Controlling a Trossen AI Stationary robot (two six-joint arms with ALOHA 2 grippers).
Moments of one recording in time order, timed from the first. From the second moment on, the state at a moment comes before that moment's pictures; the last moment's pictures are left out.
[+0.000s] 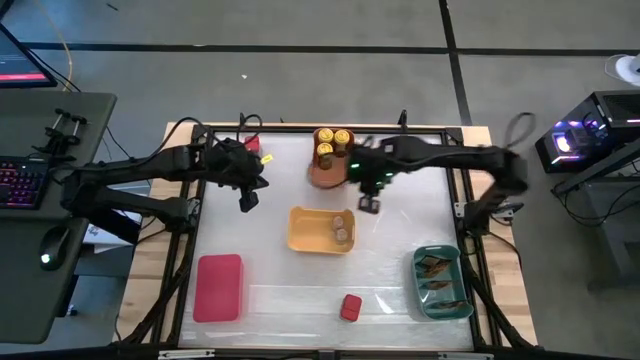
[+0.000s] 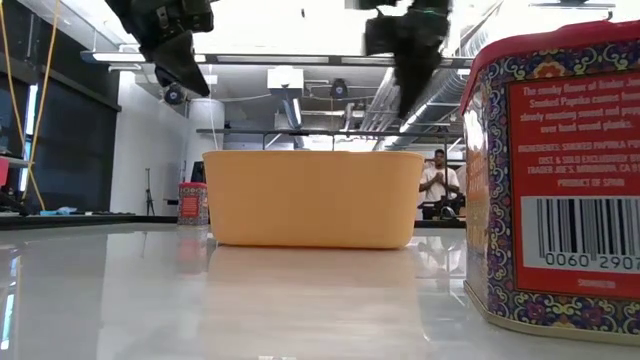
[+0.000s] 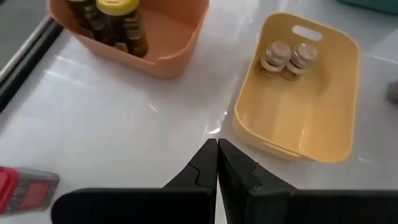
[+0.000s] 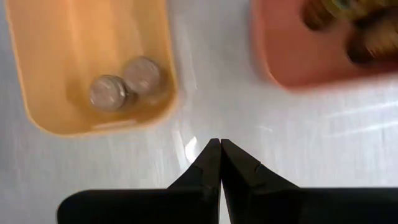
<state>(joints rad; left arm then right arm) 0.24 1.03 0.93 -0.74 0.00 -0.09 -0.16 1.69 1.55 -1.13 0.00 -0.01</state>
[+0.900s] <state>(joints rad) 0.77 1.29 1.16 -0.81 -0.13 -0.29 -0.22 1.18 0.88 -0.36 0.07 0.37</state>
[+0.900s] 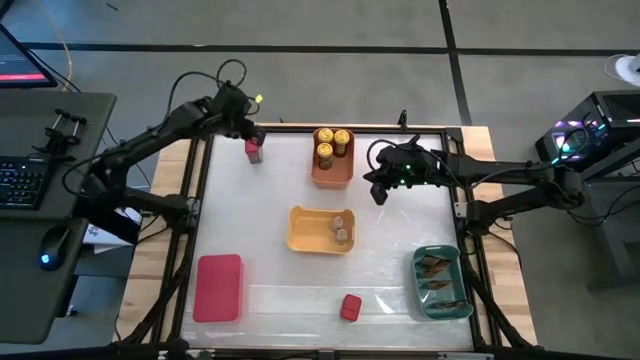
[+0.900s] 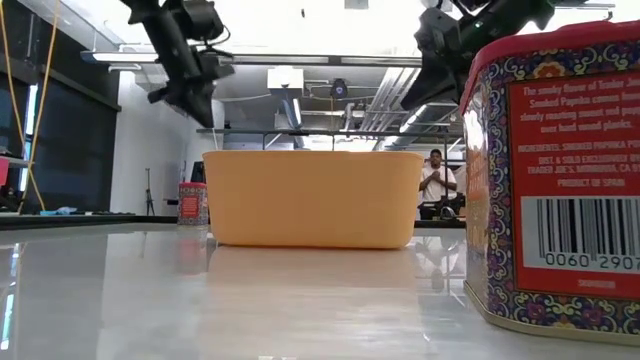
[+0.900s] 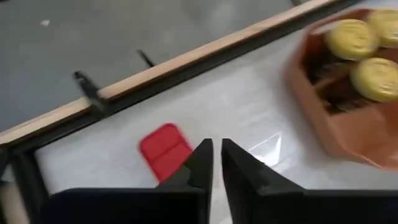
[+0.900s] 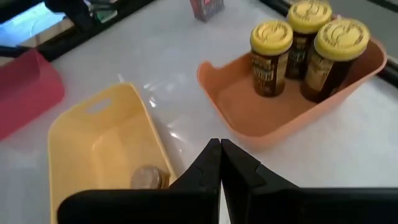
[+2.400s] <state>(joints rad) 0.88 1.61 1.10 -0.80 -0.12 -0.74 -0.22 1.27 0.88 -0.33 0.10 0.29</state>
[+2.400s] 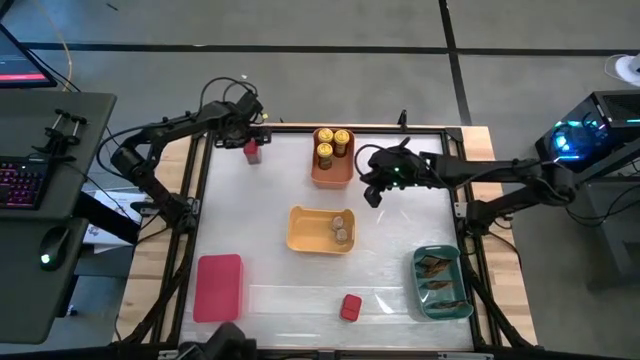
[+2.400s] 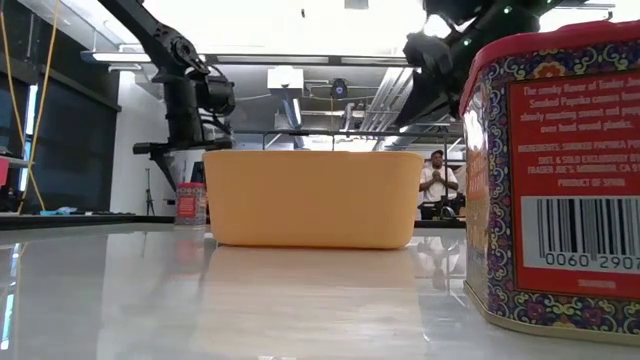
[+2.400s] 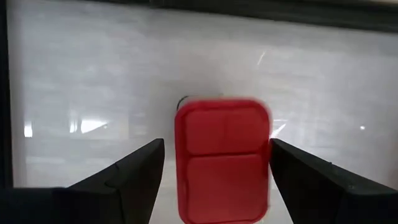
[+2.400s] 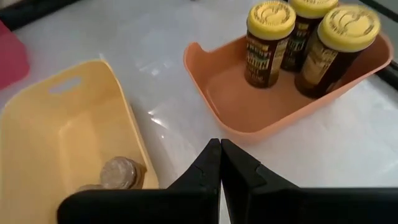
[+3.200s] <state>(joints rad) 0.88 1.56 1.00 -0.72 -0.16 -0.62 -0.21 1.33 0.88 -0.20 0.03 0.35</state>
